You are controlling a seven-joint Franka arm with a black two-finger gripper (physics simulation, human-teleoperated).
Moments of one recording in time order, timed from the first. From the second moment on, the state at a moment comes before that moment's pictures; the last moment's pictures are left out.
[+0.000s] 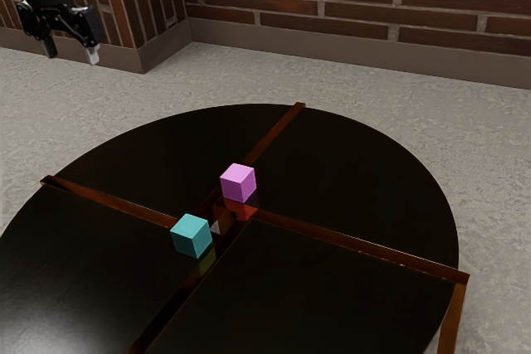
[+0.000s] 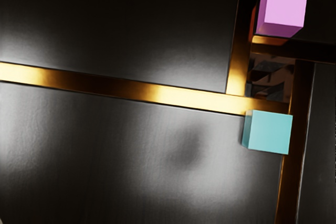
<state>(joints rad) 0.06 -0.07 0.15 -1.50 0.07 1.50 0.07</state>
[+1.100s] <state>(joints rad) 0.05 -0.04 -0.04 -2.40 -0.14 2.40 -0.01</state>
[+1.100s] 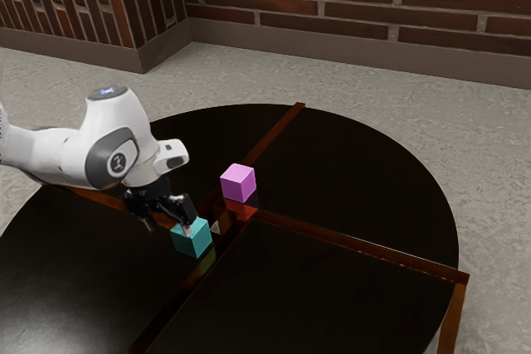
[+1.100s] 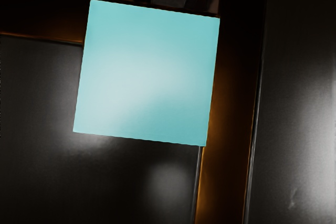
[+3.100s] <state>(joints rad) 0.03 0.30 0.00 -2.13 -0.10 2.38 0.14</state>
